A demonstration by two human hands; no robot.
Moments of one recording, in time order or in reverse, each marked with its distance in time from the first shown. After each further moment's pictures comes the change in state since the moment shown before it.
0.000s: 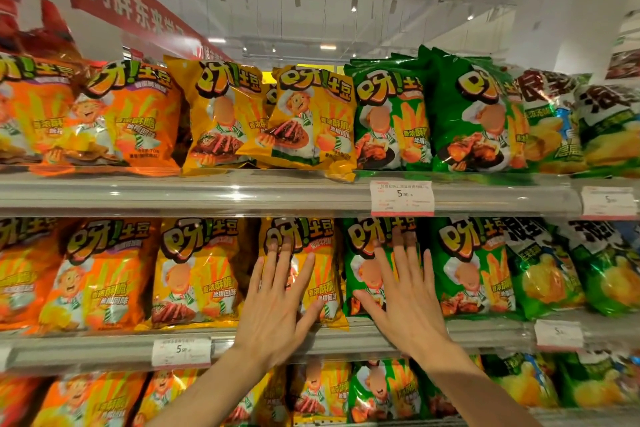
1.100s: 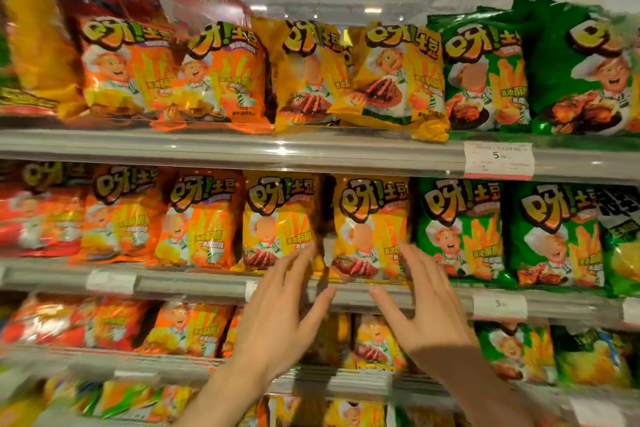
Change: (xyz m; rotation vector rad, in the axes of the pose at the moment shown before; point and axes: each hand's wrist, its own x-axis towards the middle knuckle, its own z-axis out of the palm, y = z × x) left_hand -0.103 -0.048 -0.089 -0.438 -0.053 -0.260; right_hand -0.063 -0.116 -0.060 0.714 -0.077 0.050
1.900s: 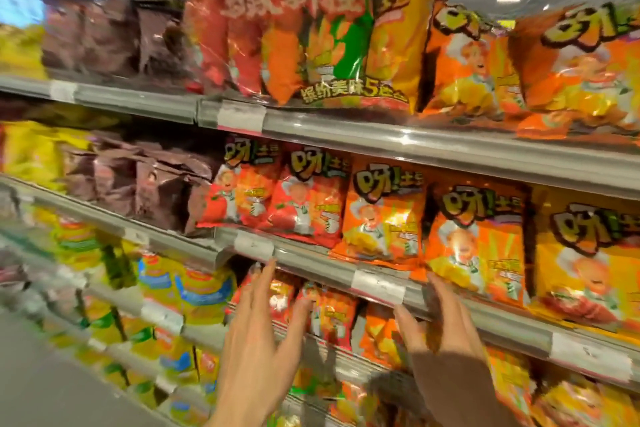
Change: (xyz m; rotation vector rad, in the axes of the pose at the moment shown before) left_hand -0.128 -0.318 -0.224 -0.127 0.356 -0.496; right_hand 0.008 -0.308 0.290 0.314 0.058 0.159
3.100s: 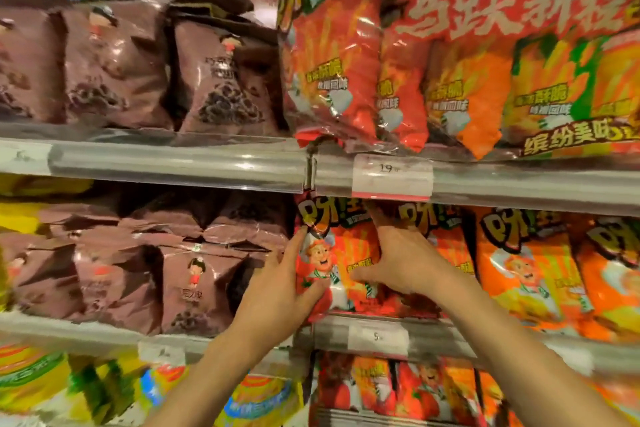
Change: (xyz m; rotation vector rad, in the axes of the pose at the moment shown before) left_hand 0.306 -0.167 -0.084 0.198 -0.459 0.285; right_hand 0.157 -0.212 0.242 -0.661 -0.455 -0.051
